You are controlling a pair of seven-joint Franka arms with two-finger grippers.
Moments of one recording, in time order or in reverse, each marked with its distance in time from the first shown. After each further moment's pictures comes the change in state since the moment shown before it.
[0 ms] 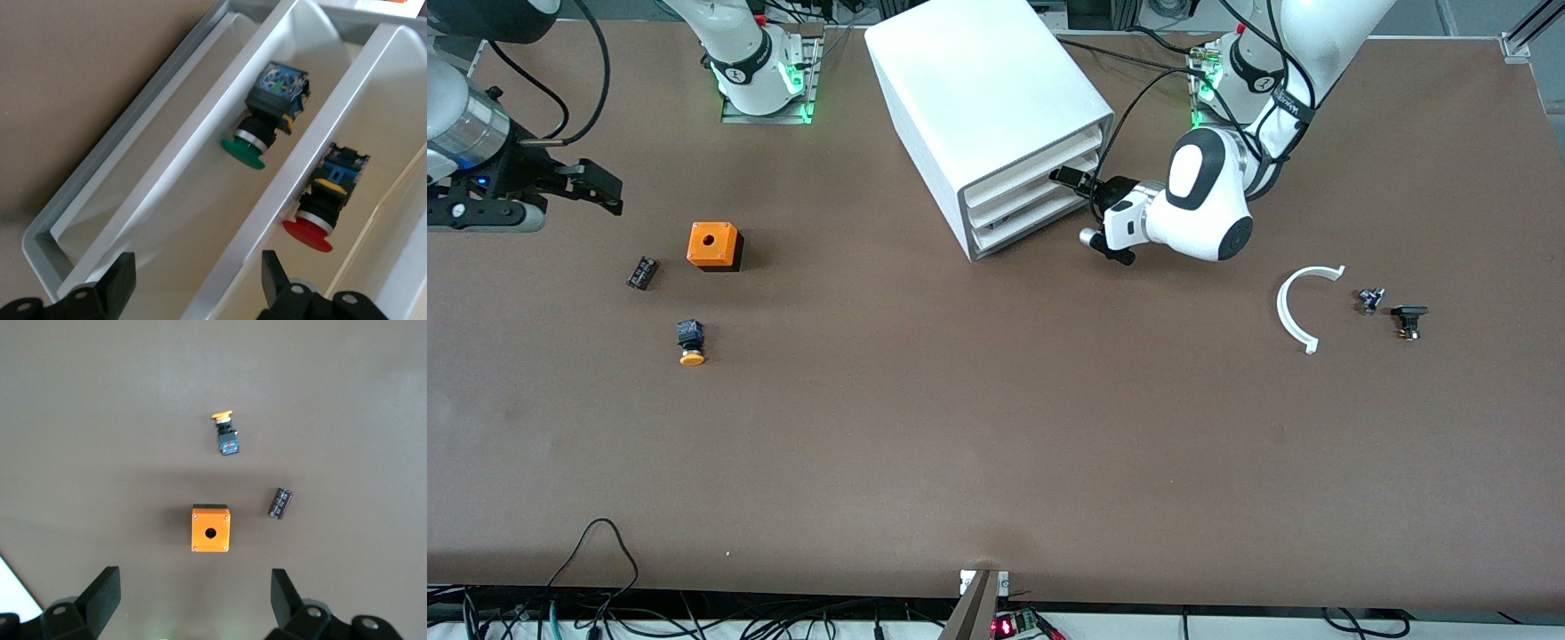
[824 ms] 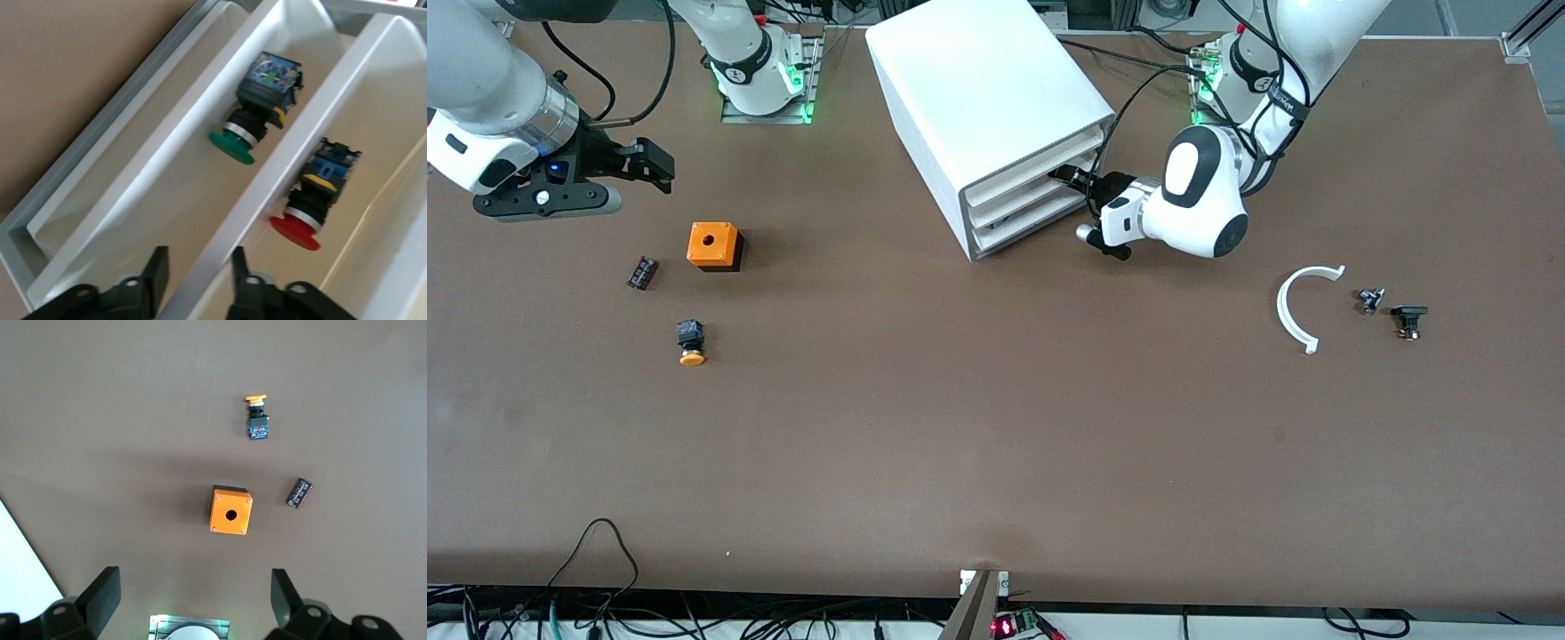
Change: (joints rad) left arm -0.005 -0.004 -0.003 -0.005 -0.037 -0.008 0.003; right arm 0.003 -0.001 0.096 0.014 0.000 -0.063 -0.002
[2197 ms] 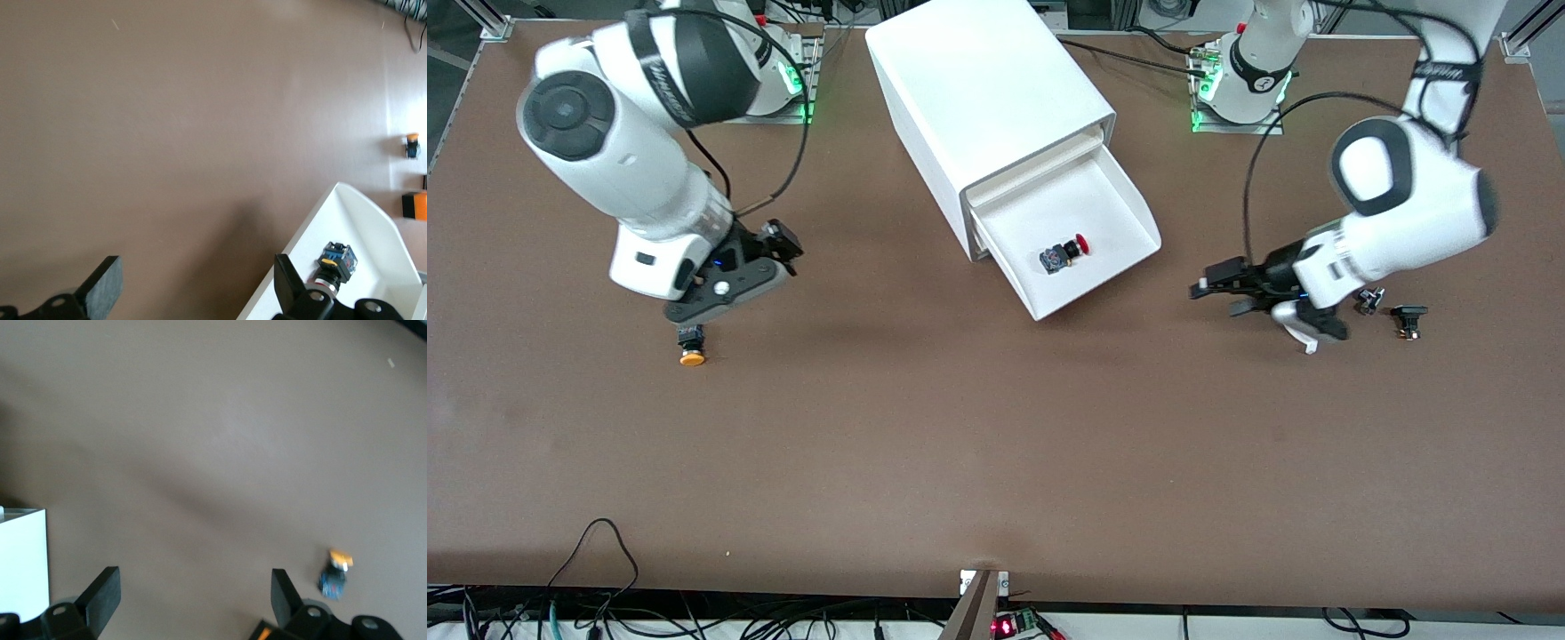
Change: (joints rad) left arm 0.258 -0.257 0.171 0.142 0.258 0.225 0.037; right arm 0.252 0.350 0.010 0.216 0.000 0.304 -0.163
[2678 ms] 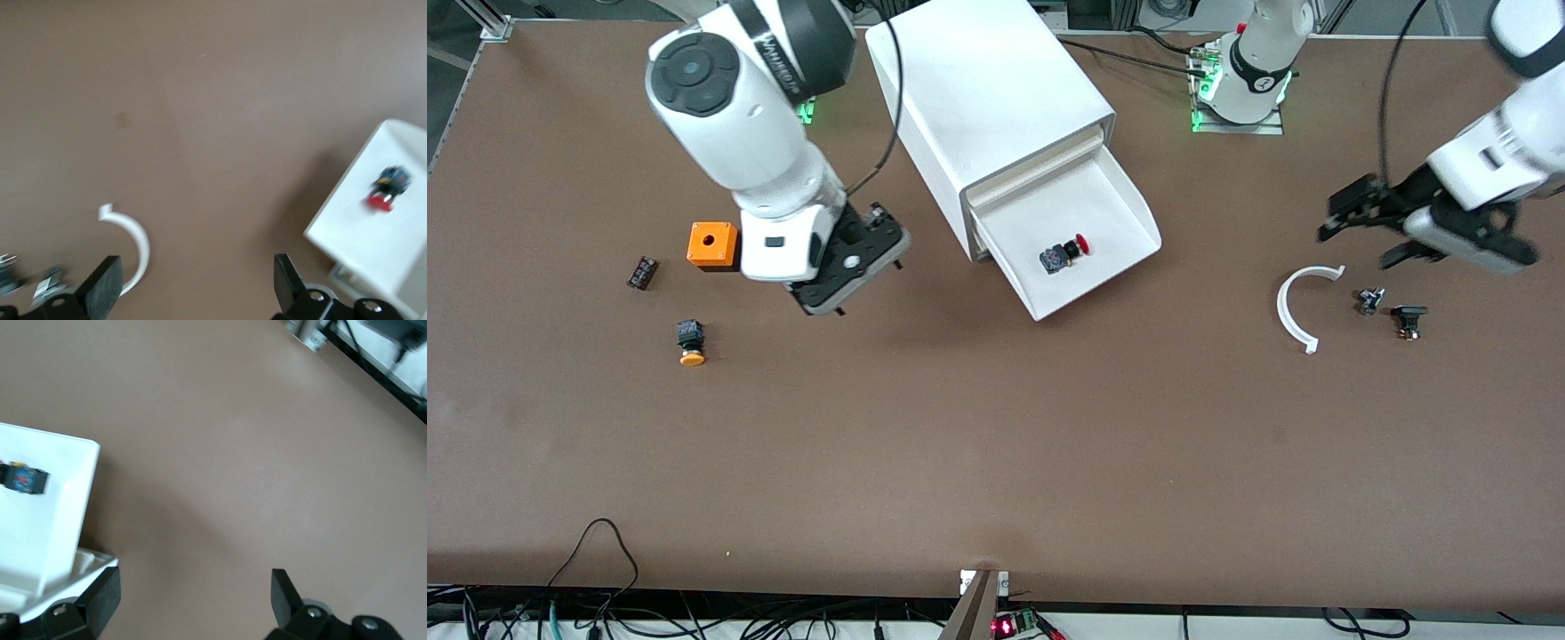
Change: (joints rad) left arm -0.009 -0.207 0.123 0.247 0.490 -0.426 -0.032; right arm 0.184 0.137 0.005 0.238 0.045 0.033 -0.030
